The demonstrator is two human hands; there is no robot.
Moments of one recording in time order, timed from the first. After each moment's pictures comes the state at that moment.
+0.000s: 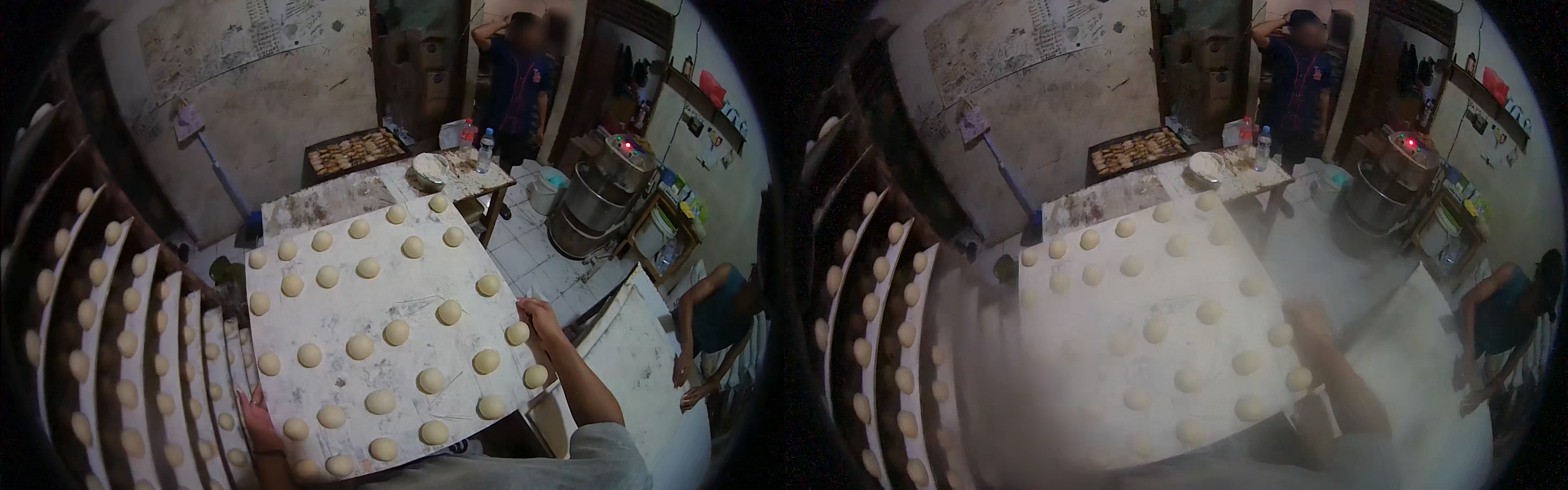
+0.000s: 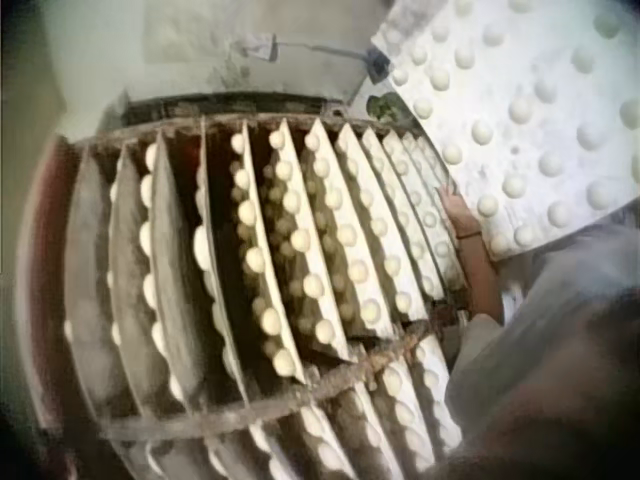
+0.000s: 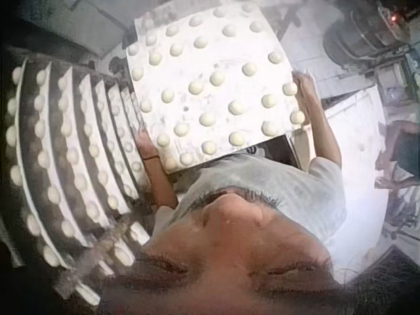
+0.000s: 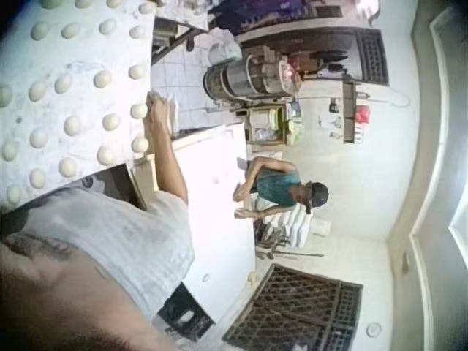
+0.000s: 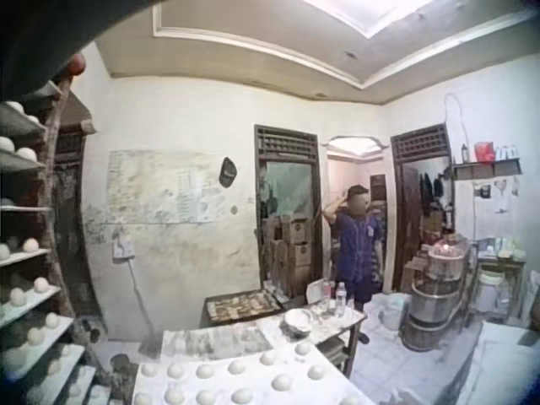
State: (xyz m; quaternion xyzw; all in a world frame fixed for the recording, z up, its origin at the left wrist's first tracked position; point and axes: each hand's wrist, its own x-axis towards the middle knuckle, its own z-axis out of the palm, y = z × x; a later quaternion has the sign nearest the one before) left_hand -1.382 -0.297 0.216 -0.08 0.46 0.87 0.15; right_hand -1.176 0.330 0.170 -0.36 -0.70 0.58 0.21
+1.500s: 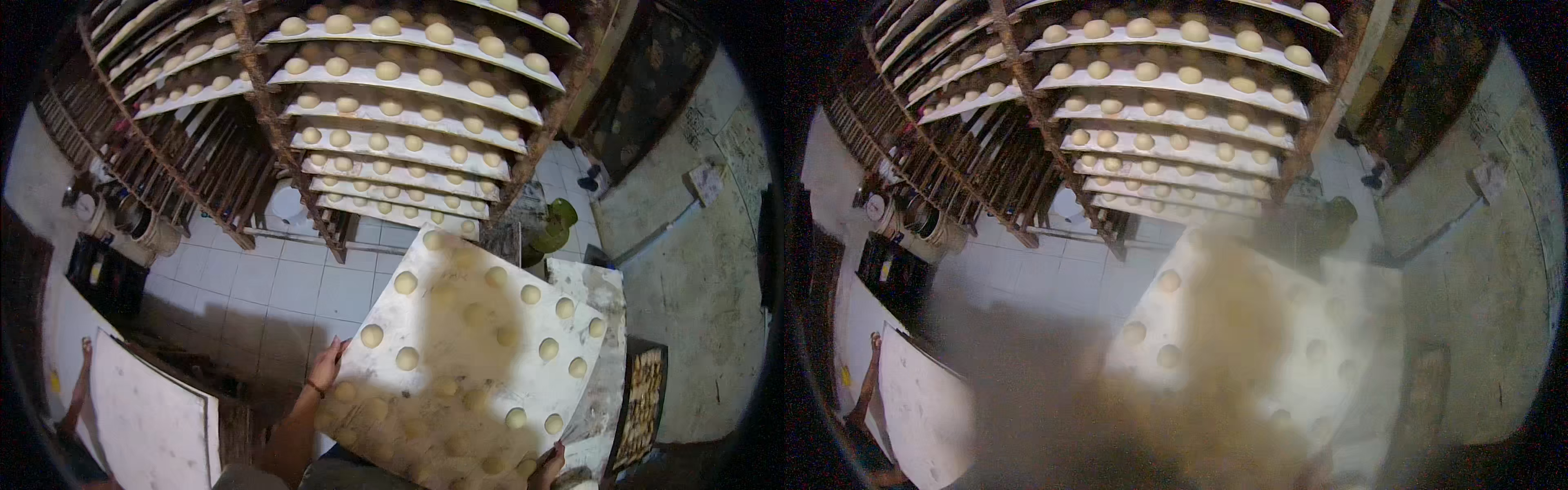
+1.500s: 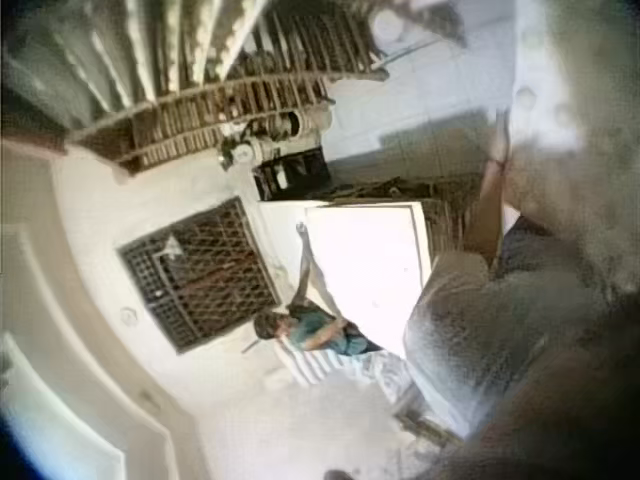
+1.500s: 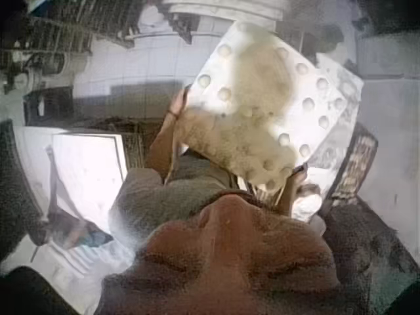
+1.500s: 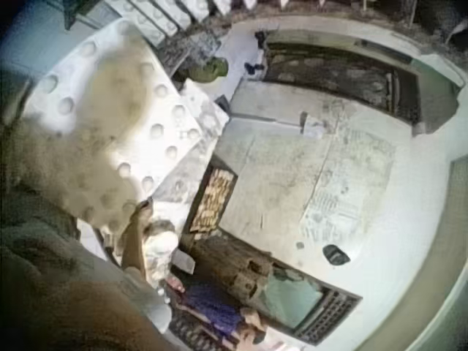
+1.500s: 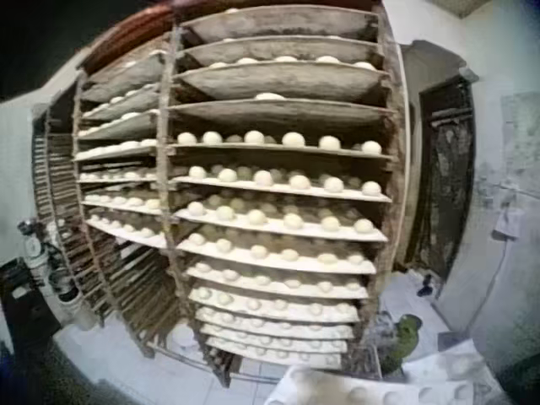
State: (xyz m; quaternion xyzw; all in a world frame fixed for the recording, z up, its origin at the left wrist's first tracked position) left_hand -1.257 0.099 0.008 -0.51 0.31 0.73 -0.34; right_hand -1.740 0.540 0.030 -0.08 -0.63 0.72 -0.28
